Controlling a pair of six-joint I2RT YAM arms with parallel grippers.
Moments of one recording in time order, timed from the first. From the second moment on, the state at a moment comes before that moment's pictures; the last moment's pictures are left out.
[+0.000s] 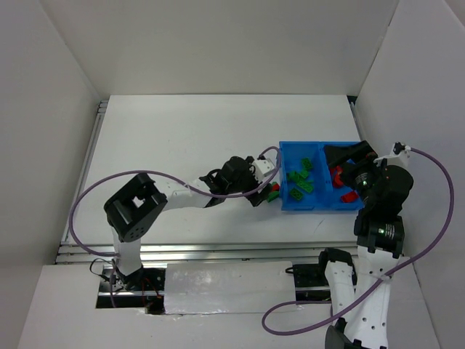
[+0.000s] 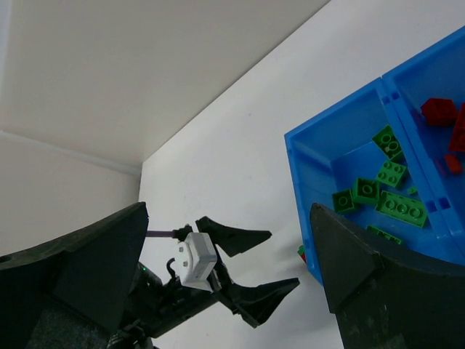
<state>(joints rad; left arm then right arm) -0.86 1.86 1.09 0.29 0.17 0.09 -0.27 0.58 0.94 -0.52 -0.32 0.76</state>
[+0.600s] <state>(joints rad) -0.87 2.07 1.28 0.25 0.19 0.03 -0.27 0.57 0.92 -0.49 -0.38 0.76</state>
